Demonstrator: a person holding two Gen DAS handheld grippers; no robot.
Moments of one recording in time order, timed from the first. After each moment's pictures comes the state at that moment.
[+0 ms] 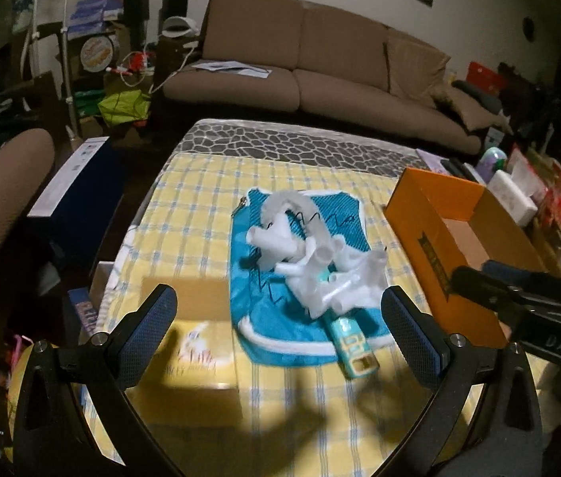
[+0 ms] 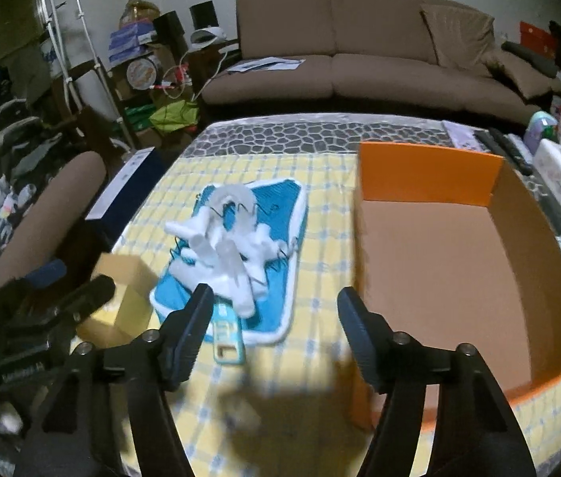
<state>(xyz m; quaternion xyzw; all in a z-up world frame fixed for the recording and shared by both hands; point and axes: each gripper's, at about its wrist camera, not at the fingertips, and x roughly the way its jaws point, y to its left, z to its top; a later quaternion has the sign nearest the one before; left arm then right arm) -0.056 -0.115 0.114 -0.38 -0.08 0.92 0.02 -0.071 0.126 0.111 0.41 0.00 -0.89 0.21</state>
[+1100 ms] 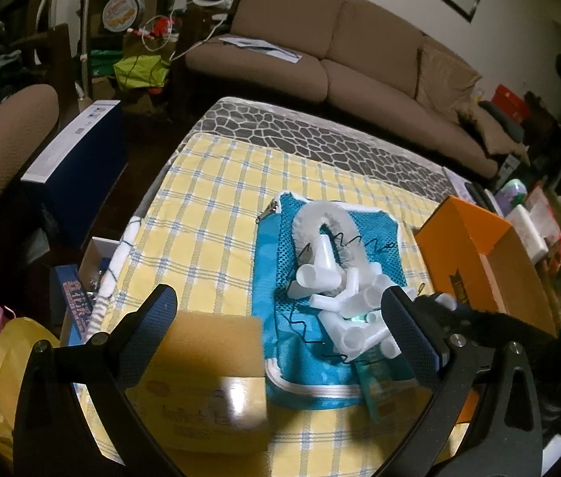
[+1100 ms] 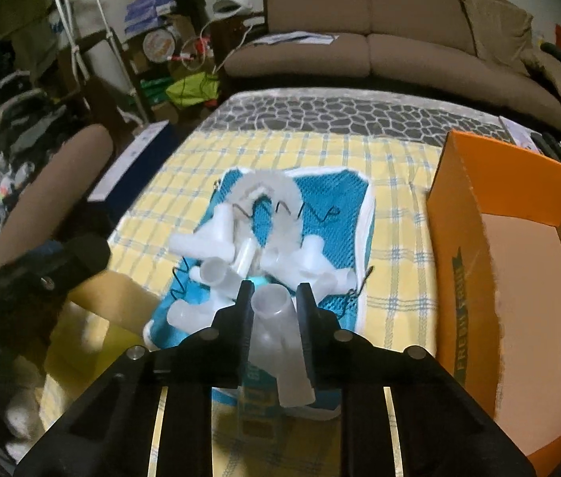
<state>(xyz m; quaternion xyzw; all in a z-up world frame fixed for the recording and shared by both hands) -0.103 -0.154 0.091 -0.41 -0.15 0.90 0.00 -0.121 0.074 0.069 0.43 0.02 -0.87 0.24</state>
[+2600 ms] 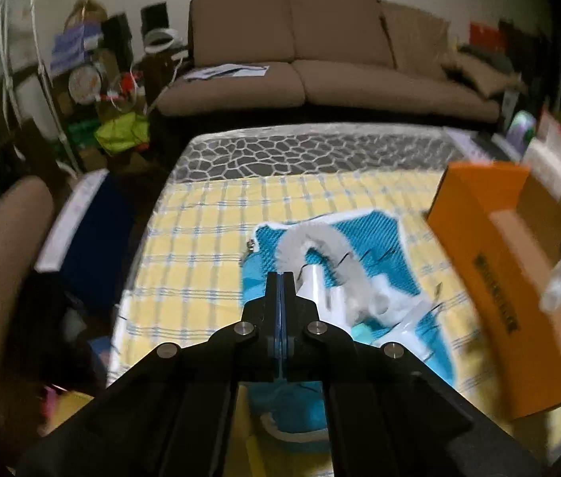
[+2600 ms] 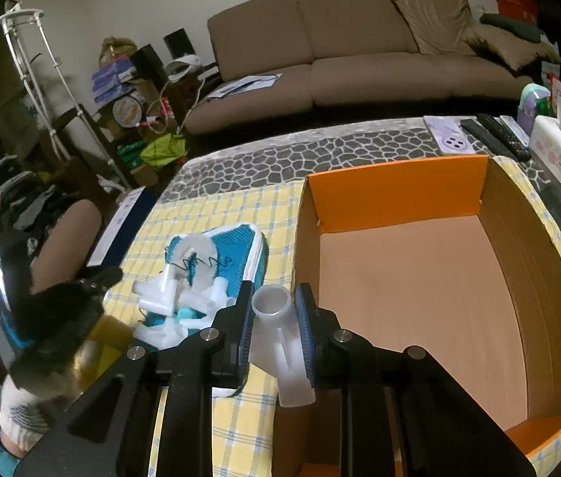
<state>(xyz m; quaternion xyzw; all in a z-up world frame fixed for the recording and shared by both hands) -0.135 -0.108 0.102 -0.39 -0.02 0.92 0.01 -0.123 0.196 0.121 0.40 -0.07 -0.89 0.20</state>
